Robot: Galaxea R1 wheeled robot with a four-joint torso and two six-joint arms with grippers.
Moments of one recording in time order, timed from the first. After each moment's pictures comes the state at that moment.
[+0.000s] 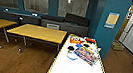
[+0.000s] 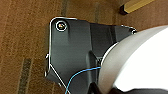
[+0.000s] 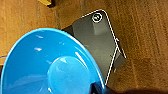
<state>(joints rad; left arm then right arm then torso) 1.46 2.61 -2.20 0.44 -0.09 -0.50 -1.62 2.50 -2.04 0.16 0.29 -0.01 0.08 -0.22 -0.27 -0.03</state>
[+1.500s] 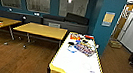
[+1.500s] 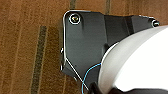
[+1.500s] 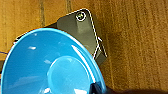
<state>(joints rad) 1.50 2.74 -2.47 0.44 -0.09 -0.47 -1.63 2.52 -2.17 0.15 0.27 0.00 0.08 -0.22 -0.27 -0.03</state>
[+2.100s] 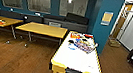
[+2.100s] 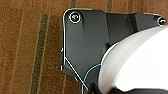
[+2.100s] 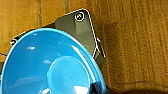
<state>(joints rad) 1.50 2.84 -2.62 0.44 -0.09 -0.47 -1.62 2.55 -2.22 0.14 0.26 0.00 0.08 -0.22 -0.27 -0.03</state>
